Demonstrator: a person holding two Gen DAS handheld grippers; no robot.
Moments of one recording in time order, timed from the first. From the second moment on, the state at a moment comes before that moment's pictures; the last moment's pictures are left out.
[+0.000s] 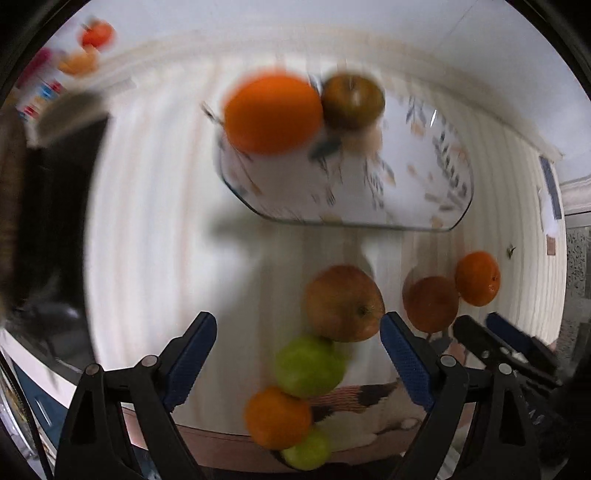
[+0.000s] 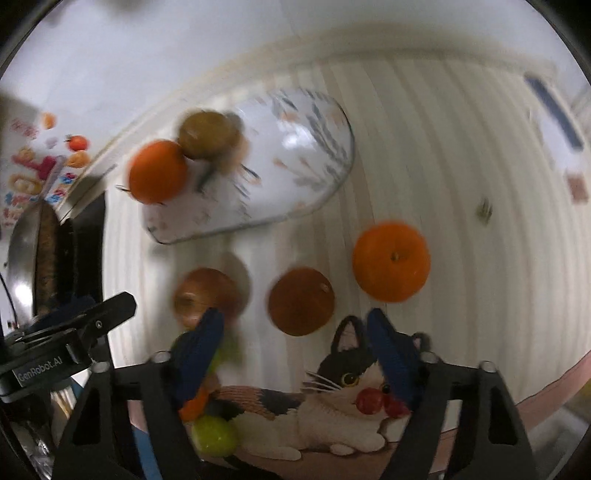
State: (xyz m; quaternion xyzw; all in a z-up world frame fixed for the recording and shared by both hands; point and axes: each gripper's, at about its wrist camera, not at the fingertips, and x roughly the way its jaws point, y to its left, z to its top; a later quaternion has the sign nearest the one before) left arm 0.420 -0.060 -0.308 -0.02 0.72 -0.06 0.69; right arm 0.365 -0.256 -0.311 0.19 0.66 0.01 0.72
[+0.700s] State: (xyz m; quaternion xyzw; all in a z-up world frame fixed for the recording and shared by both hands) left arm 0.425 -0.065 -0.348 0.05 0.72 -0.04 0.69; right arm 0.383 -0.244 -0.357 0.21 0.69 0.02 0.70
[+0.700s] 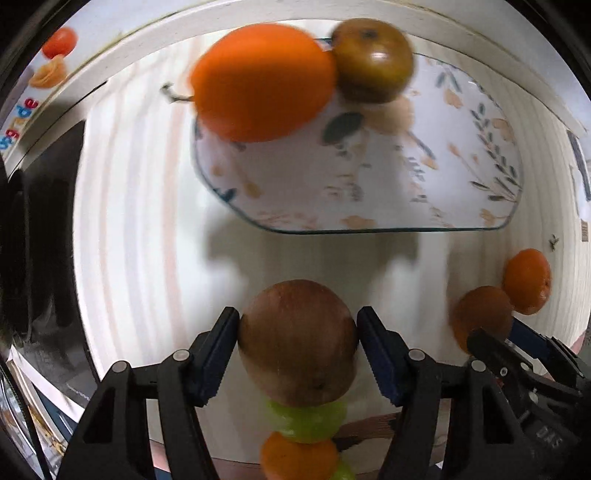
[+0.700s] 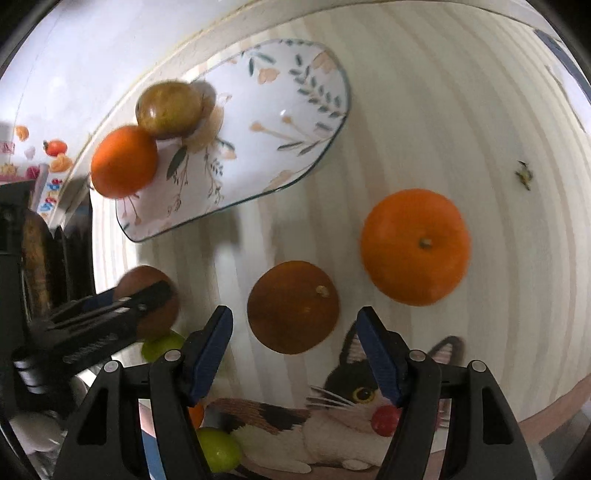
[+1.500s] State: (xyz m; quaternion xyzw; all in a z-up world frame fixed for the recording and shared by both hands) left arm 0.491 -0.083 -0.272 -0.05 0.70 -0.12 0.71; right arm 0.449 -0.264 -0.308 0.20 0.63 0.05 0.75
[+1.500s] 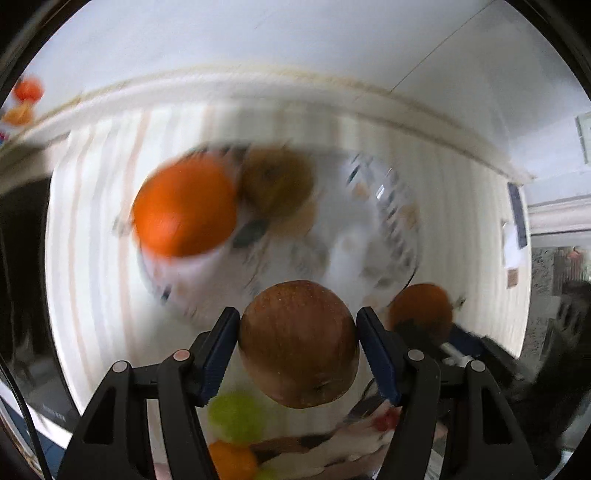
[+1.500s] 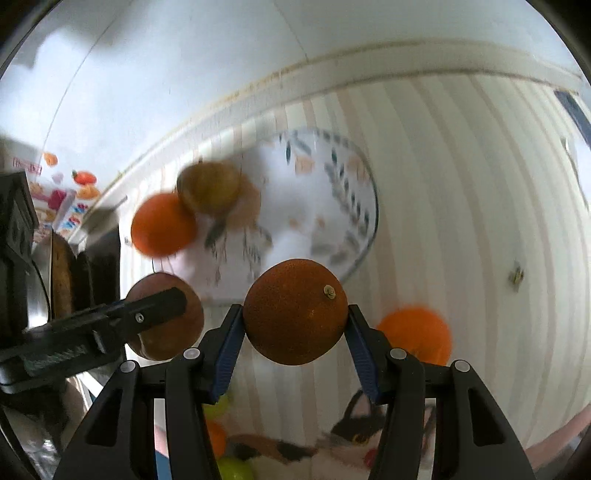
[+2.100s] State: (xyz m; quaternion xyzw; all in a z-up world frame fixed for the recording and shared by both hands) left arm 0.601 -0.159 -0.314 0.04 0.74 -0.13 0.66; right arm 0.549 -0.287 -0.337 0.17 0.64 0.07 0.74
